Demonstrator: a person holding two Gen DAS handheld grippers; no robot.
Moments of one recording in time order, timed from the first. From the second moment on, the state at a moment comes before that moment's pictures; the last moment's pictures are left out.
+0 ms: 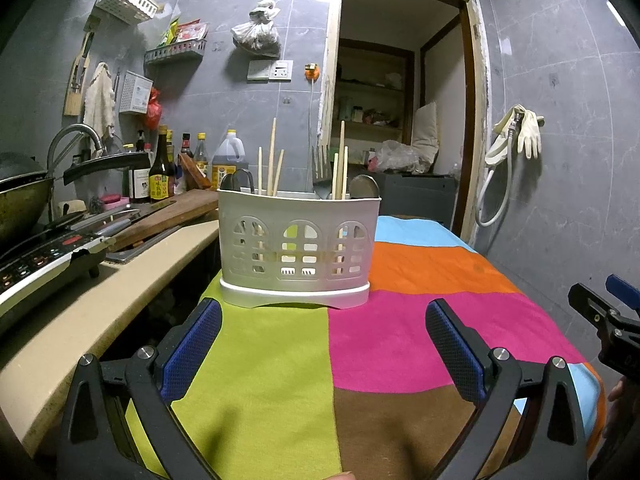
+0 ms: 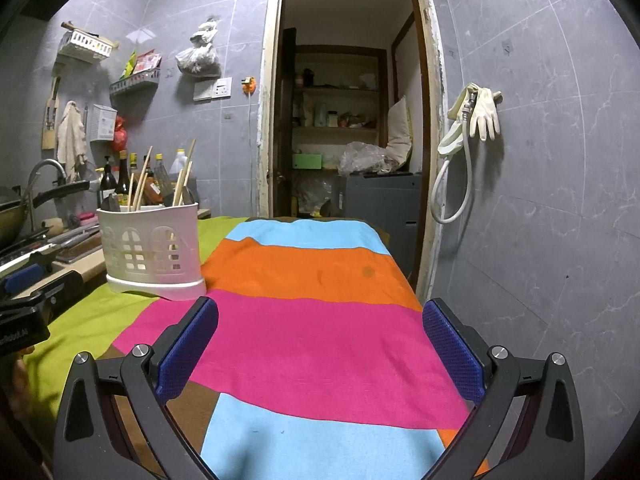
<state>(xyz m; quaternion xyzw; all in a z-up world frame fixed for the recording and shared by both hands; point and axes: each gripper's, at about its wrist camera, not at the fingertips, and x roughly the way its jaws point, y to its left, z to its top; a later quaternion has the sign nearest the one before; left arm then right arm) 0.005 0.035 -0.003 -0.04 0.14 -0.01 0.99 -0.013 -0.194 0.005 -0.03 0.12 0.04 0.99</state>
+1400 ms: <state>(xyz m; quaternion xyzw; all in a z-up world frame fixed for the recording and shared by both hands) 0.004 0.033 -0.002 -0.04 0.14 -0.01 0.99 -0.013 -0.202 0.002 -0.02 0.12 0.04 0.99</state>
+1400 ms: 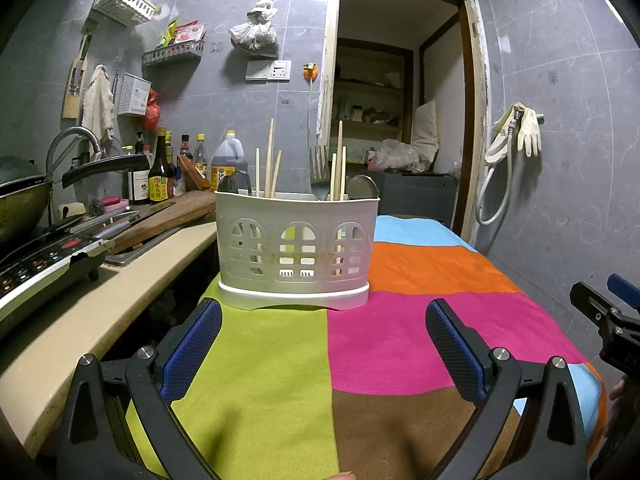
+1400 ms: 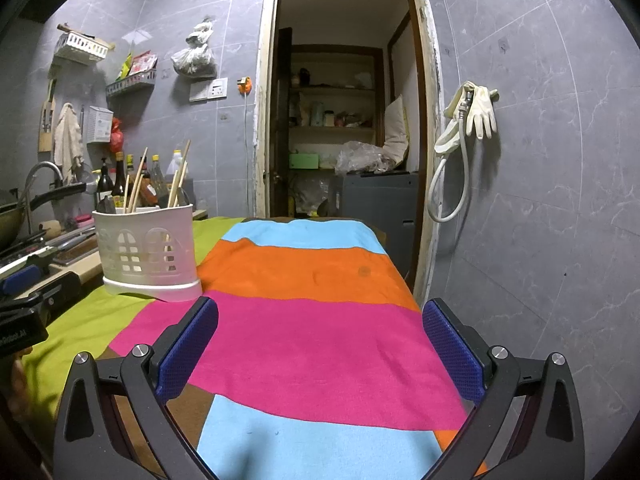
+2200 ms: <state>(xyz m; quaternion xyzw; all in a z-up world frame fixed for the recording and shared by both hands) 0.011 0.037 -0.006 -0.04 0.15 -0.01 0.99 -0.013 -0.201 0.002 -0.02 0.12 0.04 0.99</state>
